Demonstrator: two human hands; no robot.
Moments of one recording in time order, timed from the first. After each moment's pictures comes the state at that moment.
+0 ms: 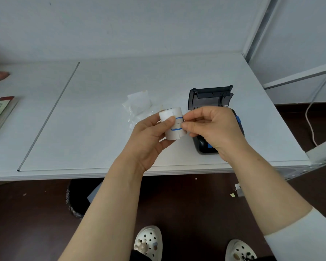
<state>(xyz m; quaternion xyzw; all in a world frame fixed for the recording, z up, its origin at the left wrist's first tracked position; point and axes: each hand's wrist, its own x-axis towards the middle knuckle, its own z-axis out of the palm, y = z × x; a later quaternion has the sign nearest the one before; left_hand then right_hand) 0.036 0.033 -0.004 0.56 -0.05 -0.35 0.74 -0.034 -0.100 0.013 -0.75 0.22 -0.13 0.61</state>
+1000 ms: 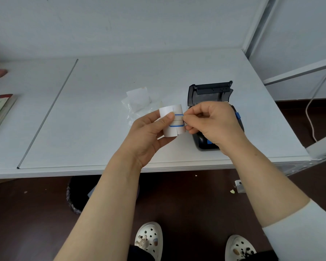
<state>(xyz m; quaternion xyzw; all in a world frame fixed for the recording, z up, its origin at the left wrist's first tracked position) 0.039 0.036 -0.007 0.57 -0.05 -0.36 0.73 -0.031 -0.101 0.011 -0.78 0.21 -0.13 0.58</state>
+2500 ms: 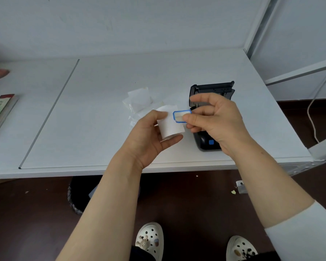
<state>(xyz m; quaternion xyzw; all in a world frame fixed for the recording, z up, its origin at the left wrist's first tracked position) 0.042 0.036 -0.006 0.50 -0.02 -0.41 0.76 -0.033 -0.103 0.014 -0.70 0.22 -0.14 0.66</state>
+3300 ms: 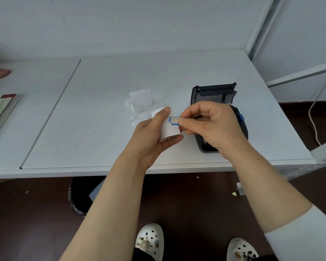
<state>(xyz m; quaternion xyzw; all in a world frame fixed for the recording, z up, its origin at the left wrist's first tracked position) 0.040 0.030 -0.007 0.57 0.01 -0.35 0.75 -0.033 -0.094 0.013 -0.75 0.14 -0.15 0.63</state>
